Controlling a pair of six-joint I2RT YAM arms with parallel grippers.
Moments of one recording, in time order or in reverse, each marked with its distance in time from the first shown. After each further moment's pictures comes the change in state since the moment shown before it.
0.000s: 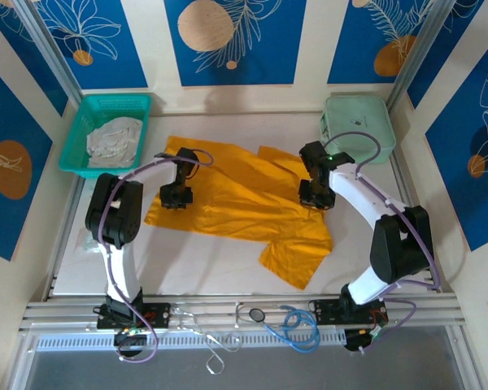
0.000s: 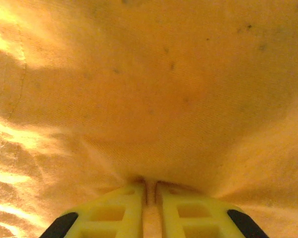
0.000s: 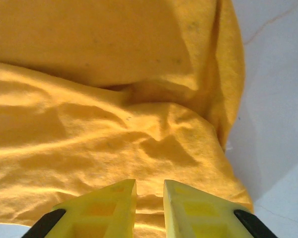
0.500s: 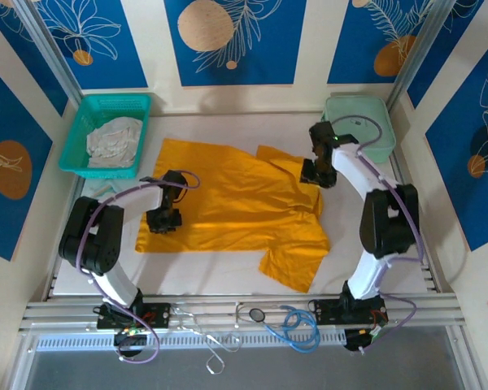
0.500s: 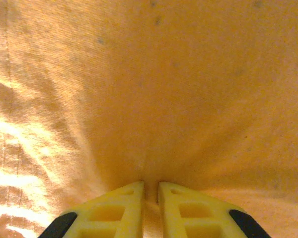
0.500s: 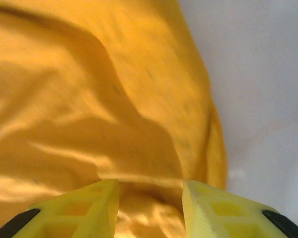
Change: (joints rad) left arm 0.002 -0.278 -0.361 0.048 0.011 -0.112; right arm -0.108 0.249 0.276 0.072 -0.082 -0.172
